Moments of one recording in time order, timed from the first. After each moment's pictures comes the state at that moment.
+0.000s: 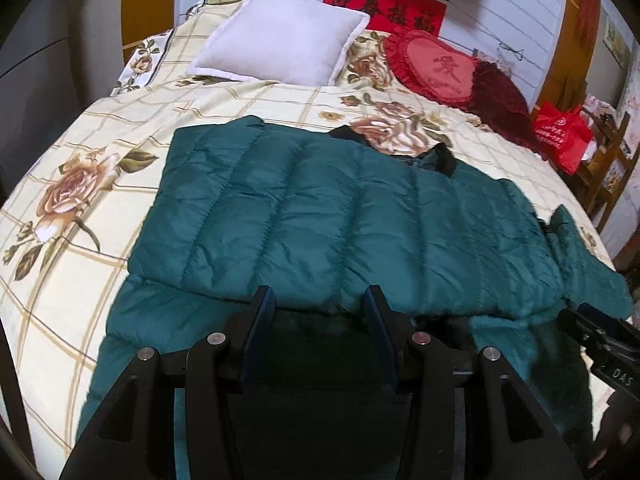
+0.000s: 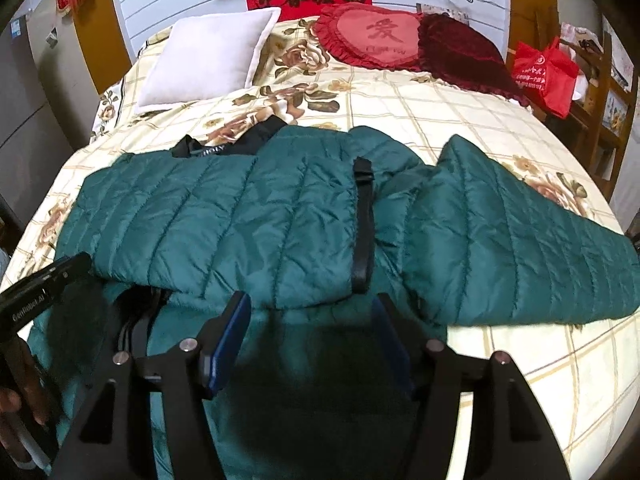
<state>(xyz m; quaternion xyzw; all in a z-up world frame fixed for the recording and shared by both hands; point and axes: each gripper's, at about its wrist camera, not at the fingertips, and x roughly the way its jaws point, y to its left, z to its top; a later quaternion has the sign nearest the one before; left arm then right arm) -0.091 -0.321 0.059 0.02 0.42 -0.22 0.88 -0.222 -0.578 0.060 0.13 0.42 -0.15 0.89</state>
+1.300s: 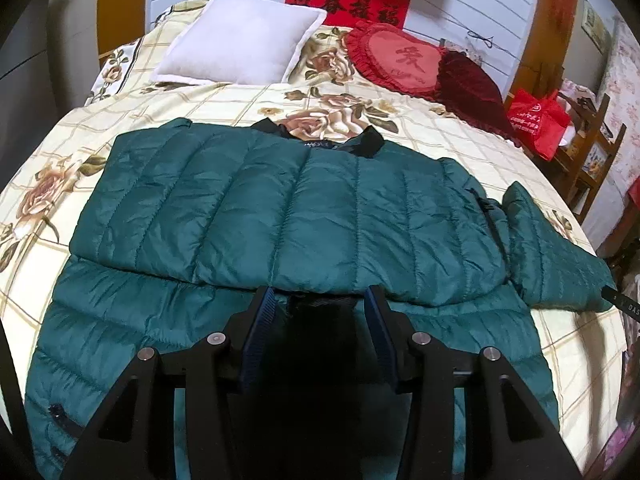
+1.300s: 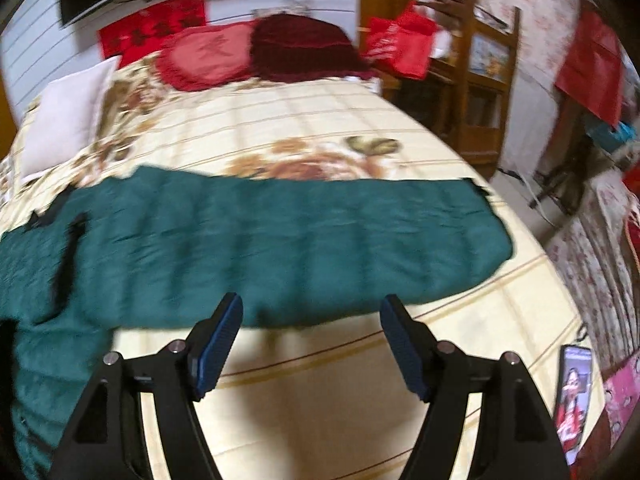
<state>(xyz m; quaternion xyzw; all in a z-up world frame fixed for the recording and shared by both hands) -0.134 -0.390 0.061 0.03 0.42 -0.24 0.87 -0.364 -0.807 0.066 0.16 0.40 -0.35 0.83</state>
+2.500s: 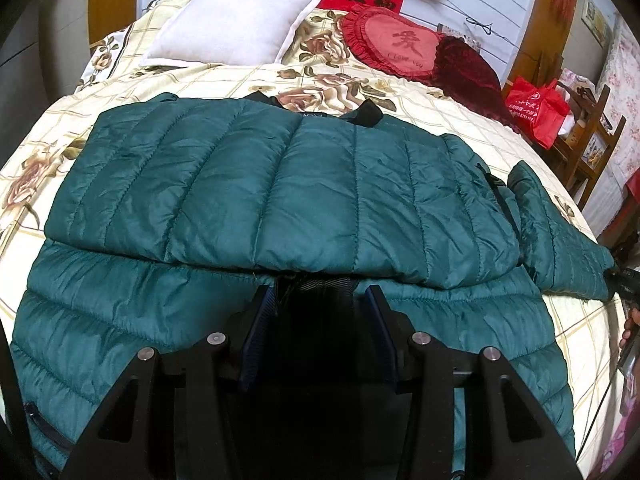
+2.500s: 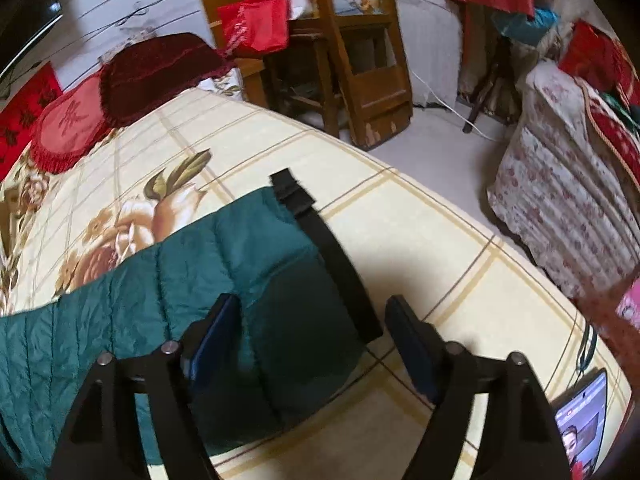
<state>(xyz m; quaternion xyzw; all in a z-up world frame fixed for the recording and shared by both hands) -0.132 -0.393 0.036 0.03 0.44 -0.25 0.86 -0.413 -0.958 0.015 0.30 0.34 -0.44 0.78</state>
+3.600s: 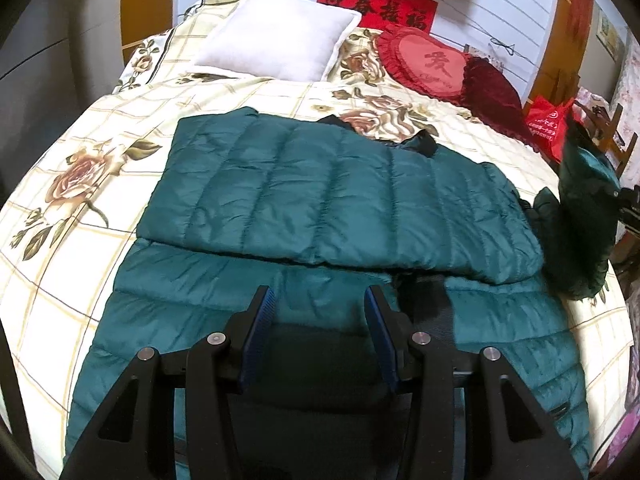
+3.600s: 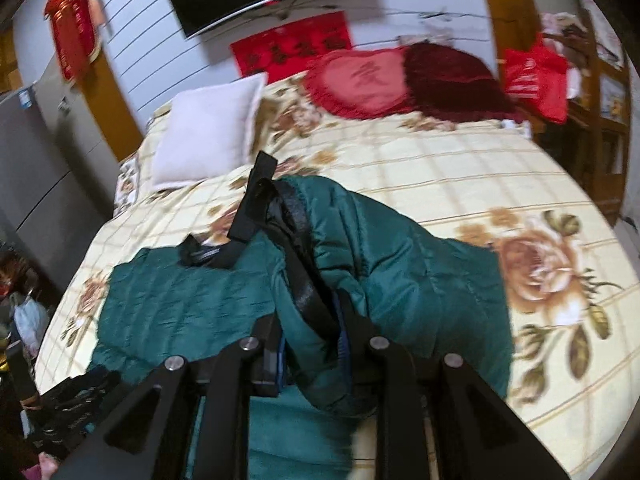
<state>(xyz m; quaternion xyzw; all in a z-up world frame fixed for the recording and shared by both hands) -0.123 -0.312 0.062 0.03 0.43 -0.21 0.88 -0.220 -0.654 0.128 0.18 0.34 -0.09 0.92</state>
